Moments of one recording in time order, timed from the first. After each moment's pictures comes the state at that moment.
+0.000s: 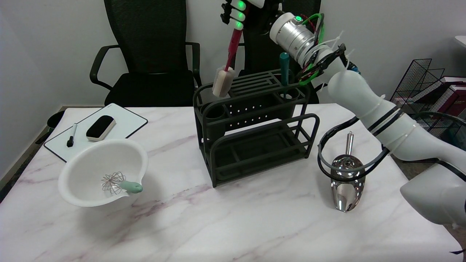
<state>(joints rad) 0.78 -0.98 -2.08 1.36 1.33 0.01 1.25</state>
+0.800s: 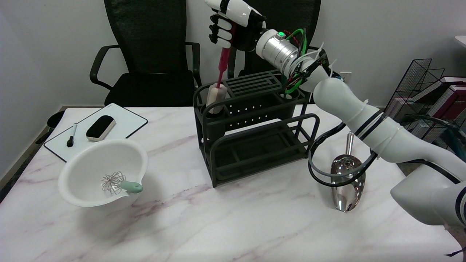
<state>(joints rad) 0.79 -1.04 -2.14 1.28 1.35 -0.01 1.23</state>
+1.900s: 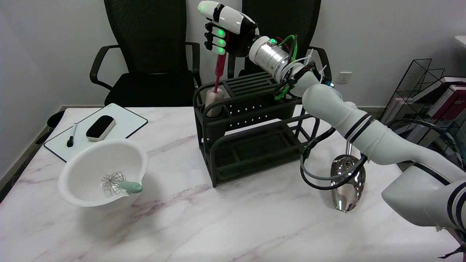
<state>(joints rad) 0.80 -1.10 -2.17 1.21 1.29 0.03 1.22</state>
